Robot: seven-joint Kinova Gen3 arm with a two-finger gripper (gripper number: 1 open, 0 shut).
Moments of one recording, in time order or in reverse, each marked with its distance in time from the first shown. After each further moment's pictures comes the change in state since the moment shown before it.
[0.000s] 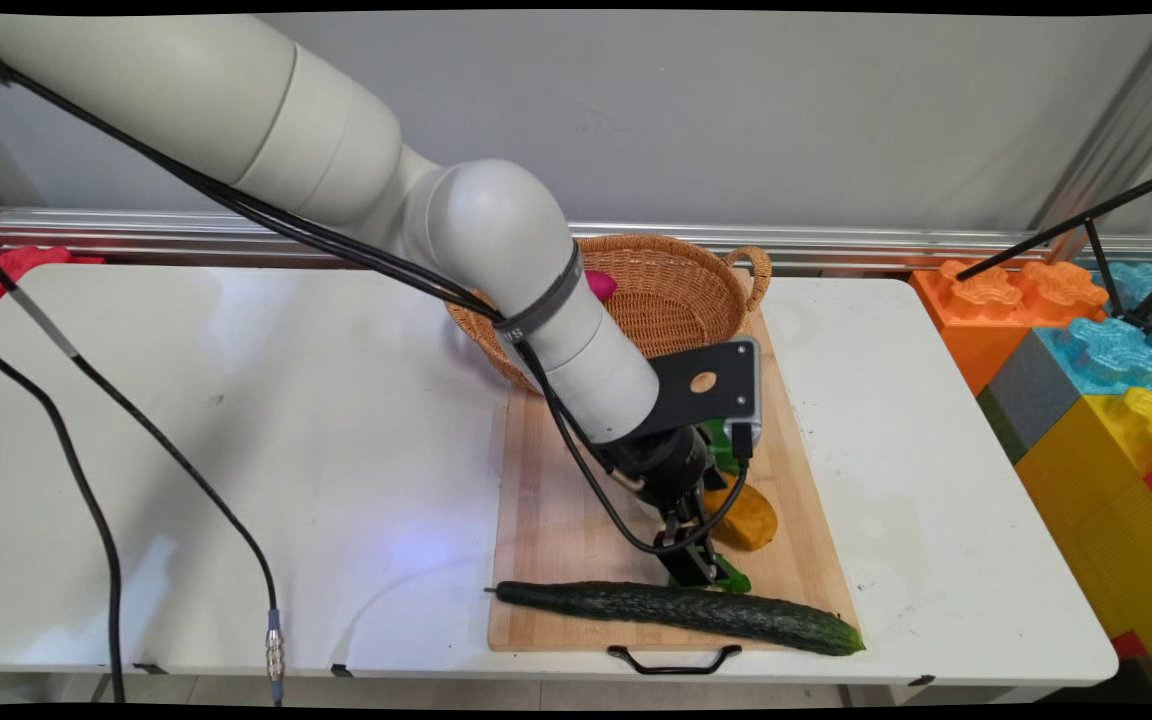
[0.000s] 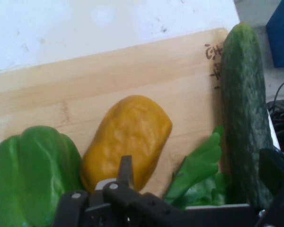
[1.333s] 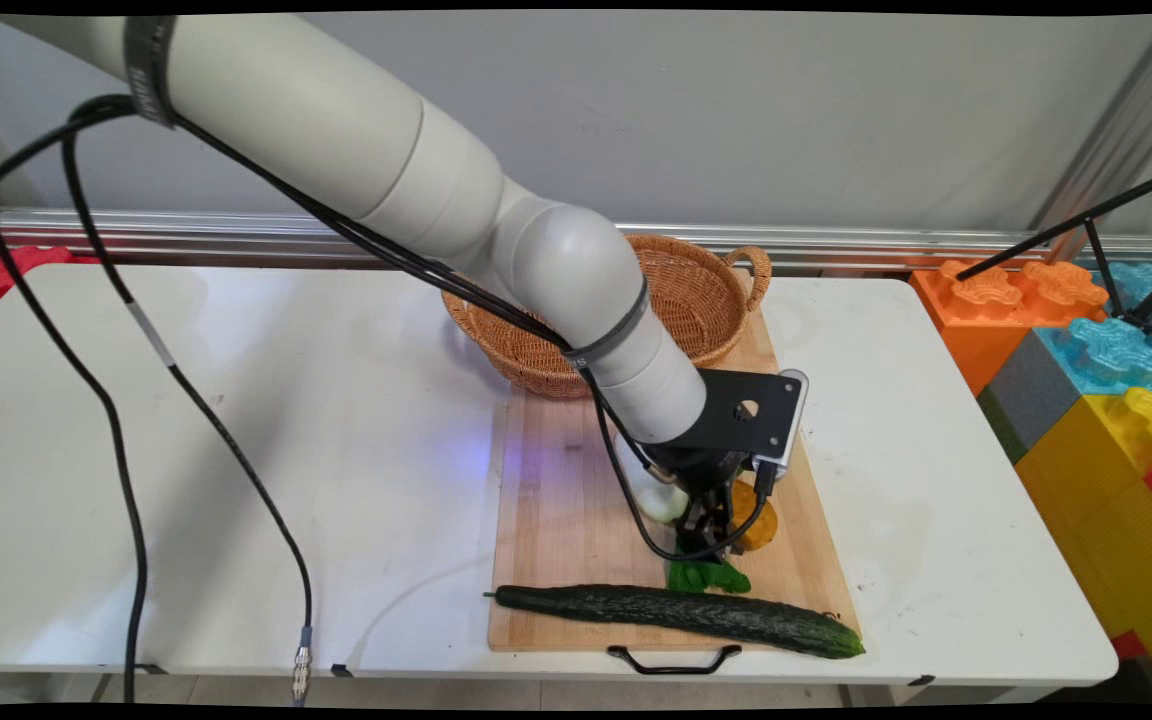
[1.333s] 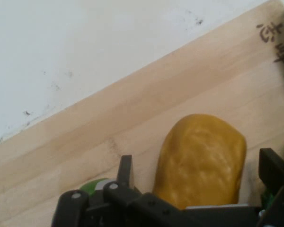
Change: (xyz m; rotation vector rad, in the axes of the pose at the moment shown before) arm 0.015 -0.027 0.050 0.074 -0.048 0.293
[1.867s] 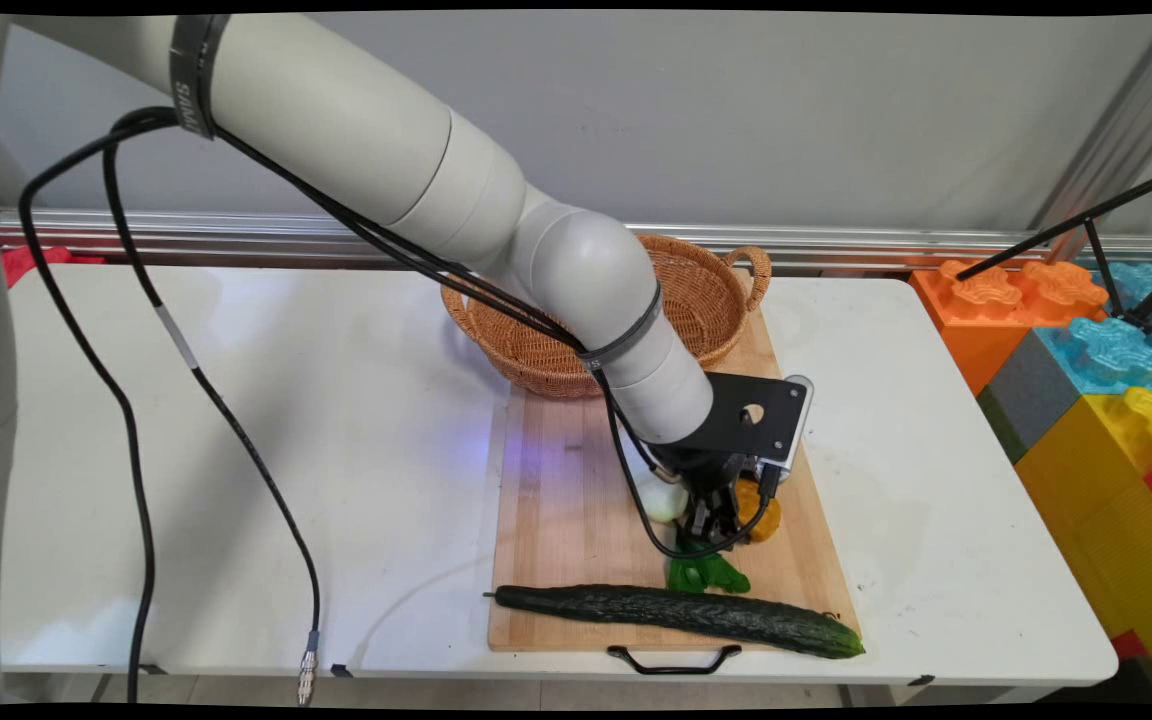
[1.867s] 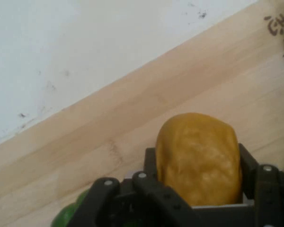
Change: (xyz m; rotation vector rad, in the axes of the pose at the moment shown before) arm 0.000 -0.007 0.011 -0.017 -0.013 0.015
